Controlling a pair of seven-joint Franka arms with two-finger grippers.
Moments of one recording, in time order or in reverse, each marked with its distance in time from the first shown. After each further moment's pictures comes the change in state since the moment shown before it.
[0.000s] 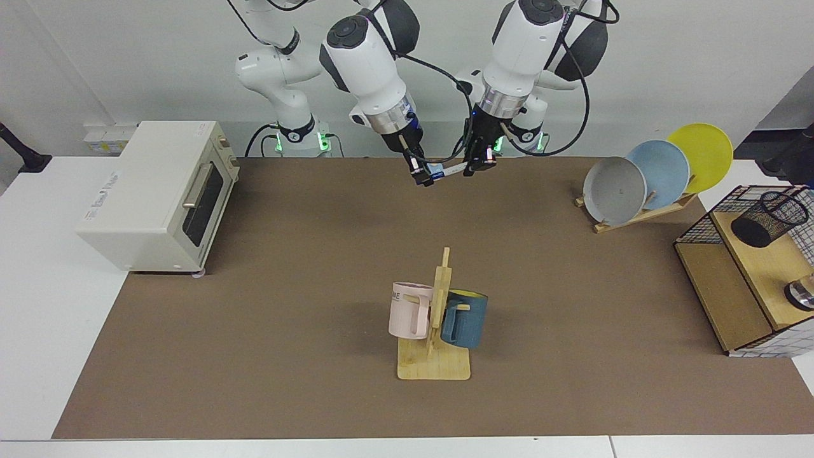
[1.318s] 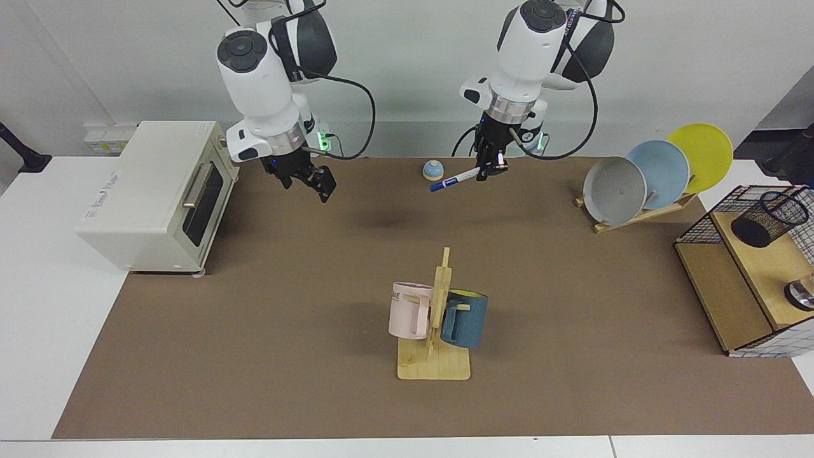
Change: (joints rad) left arm 0.004 -0.002 0.019 -0.018 0.075 -0.022 0.000; right arm -0.324 -0.052 -0.028 0.017 -0.301 -0.358 -1.298
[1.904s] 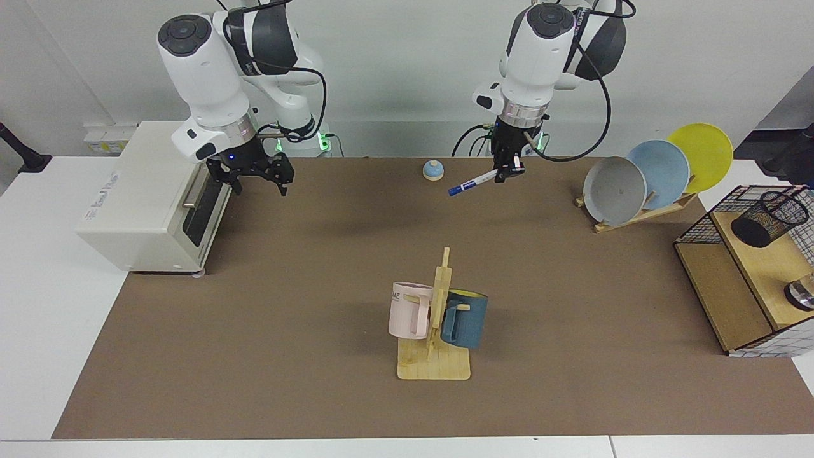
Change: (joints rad) left arm 0.032 -0.004 0.009 -0.001 0.079 -0.066 0.029; right arm -0.108 -0.024 -0.002 0.024 -0.044 -0.004 -0.413
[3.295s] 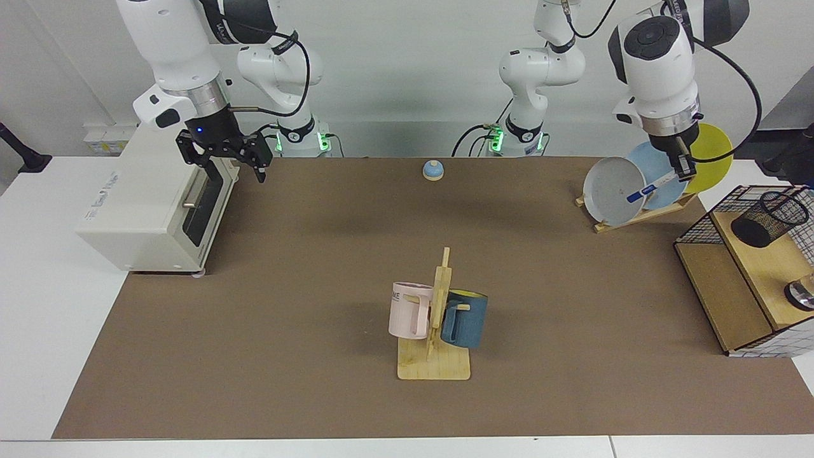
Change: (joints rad) left arm 0.341 -0.005 0.039 0.030 0.702 -0.026 0.543; right arm -0.058 -0.002 0.017 0.124 0.000 -0.055 -0.002
